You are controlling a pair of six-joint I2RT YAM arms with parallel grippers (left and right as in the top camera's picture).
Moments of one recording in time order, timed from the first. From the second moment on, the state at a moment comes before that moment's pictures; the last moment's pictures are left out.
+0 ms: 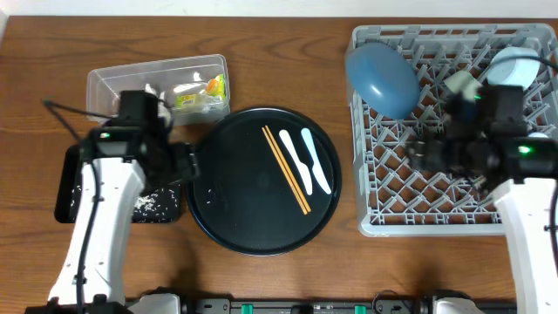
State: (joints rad) left arm 0.06 1.38 1.15 -1.17 0.10 -0.31; right arm 0.04 1.29 1.25 -1.07 -0.21 0.10
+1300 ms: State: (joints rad) left arm 0.13 1.38 1.15 -1.18 0.09 -0.31; right arm 0.67 1.97 1.26 -0.48 0.03 0.06
